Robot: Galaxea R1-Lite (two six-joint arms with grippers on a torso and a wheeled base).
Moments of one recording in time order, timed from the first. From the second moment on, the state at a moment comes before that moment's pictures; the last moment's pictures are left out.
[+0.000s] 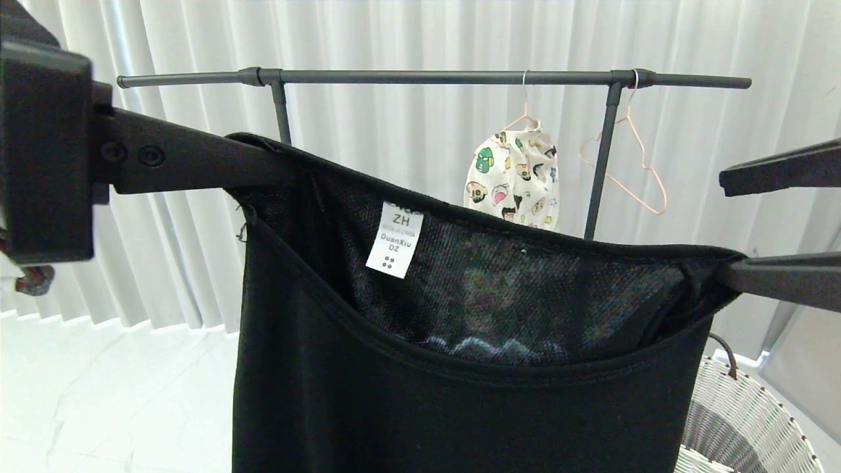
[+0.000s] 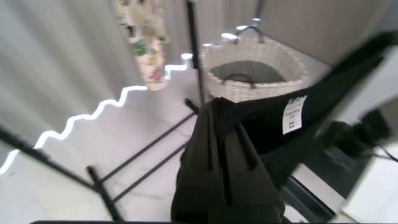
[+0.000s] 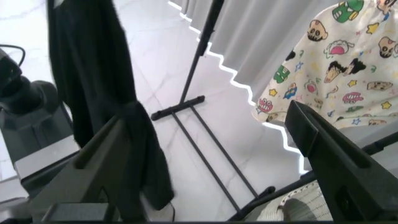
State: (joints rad) left arm -0.84 1.32 -1.61 0.68 0.08 -0.04; right arm 0.92 1.20 -1.43 0.55 0.07 -0.11
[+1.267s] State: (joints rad) left arm -0.41 1.11 -1.29 0.68 0.25 0.15; right arm 0.24 1.13 -1.19 0.71 -0.41 -0.18
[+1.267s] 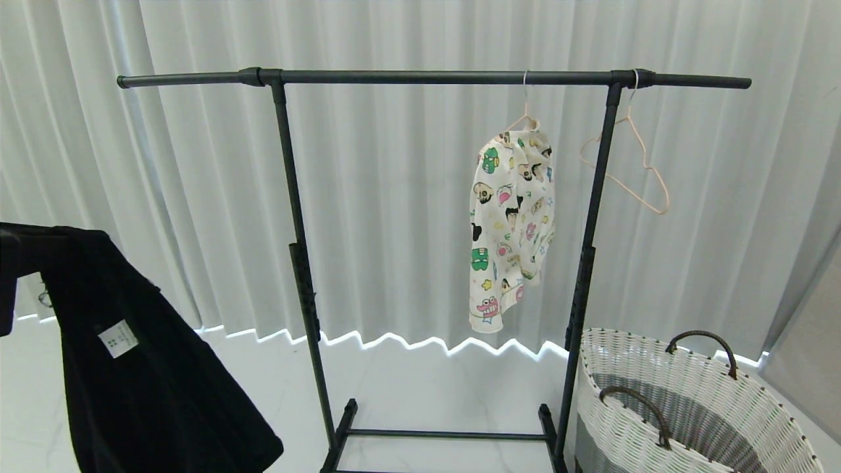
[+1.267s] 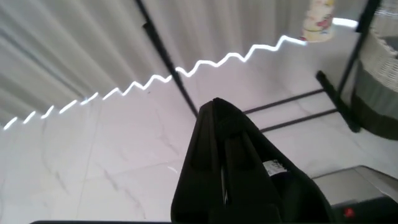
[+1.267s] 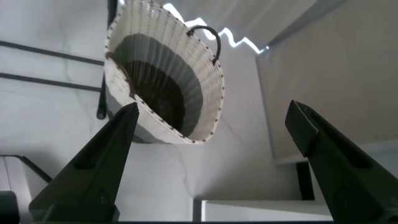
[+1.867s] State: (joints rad) left arm -0.34 1.09 -1.28 0.68 0.32 0.15; right arm 0.23 1.19 -1.19 0.55 -0.36 -0.23
